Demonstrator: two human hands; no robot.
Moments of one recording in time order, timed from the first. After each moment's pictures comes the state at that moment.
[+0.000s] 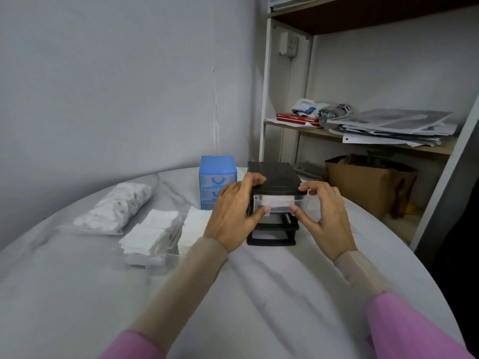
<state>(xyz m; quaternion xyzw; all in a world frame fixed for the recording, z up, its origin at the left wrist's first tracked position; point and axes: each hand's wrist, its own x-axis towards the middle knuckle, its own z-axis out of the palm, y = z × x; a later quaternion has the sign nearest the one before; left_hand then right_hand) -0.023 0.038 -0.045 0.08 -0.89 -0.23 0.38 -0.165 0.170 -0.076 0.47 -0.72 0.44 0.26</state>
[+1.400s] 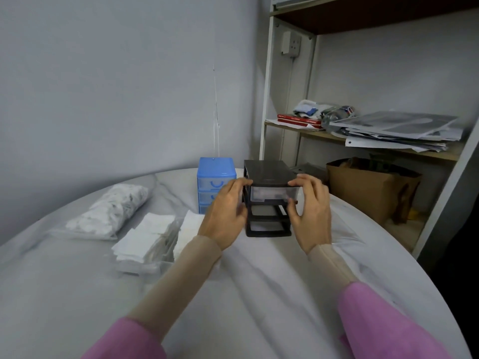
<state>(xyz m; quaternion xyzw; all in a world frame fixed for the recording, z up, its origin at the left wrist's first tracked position) -0.039 0.012 -0.054 0.14 -0.88 -0.25 0.37 -0.166 0.130 -0.073 0.40 -0.73 0.44 0.33</state>
